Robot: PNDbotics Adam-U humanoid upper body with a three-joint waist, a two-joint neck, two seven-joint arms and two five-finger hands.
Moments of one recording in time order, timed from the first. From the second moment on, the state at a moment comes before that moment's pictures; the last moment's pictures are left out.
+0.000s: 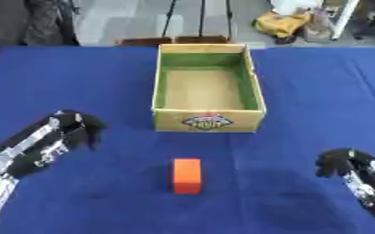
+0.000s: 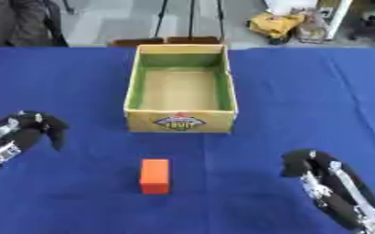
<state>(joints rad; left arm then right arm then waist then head) -0.24 0.50 -0.08 -1.75 -0.01 -0.24 -0.49 0.00 -0.44 0.15 -1.80 -0.10 -0.30 0.12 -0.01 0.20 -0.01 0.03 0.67</state>
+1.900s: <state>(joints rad) -0.44 0.52 -0.22 -1.82 -0.09 -0.31 -0.53 0.01 -0.44 0.14 -1.86 -0.13 -0.30 0.12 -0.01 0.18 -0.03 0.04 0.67</state>
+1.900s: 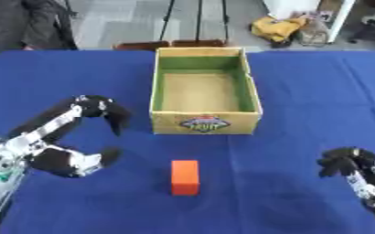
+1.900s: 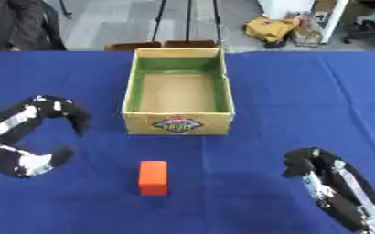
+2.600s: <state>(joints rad) -0.58 0.45 -0.34 -1.65 -0.21 -0.42 -0.58 -0.01 -0.45 0.14 -1.91 -0.17 -0.29 0.13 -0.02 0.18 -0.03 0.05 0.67</state>
